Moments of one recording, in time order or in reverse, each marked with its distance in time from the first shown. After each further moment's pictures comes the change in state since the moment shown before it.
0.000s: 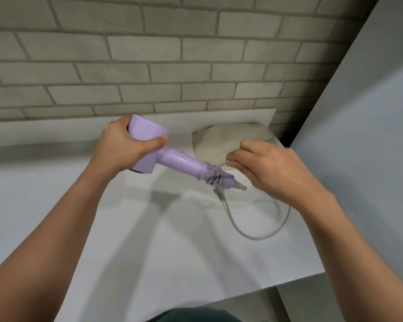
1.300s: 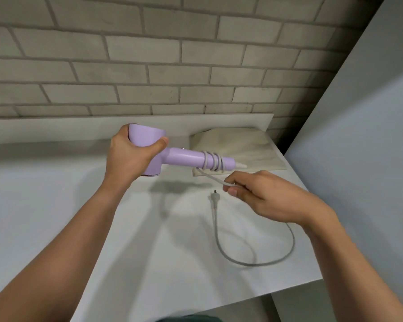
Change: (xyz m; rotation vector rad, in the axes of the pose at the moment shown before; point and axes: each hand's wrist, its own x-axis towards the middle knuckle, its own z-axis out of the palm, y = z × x) left_hand -0.005 -0.006 0.038 -0.145 0.193 -0.099; right_hand -0.015 0.002 -0.004 0.498 -0.484 0.155
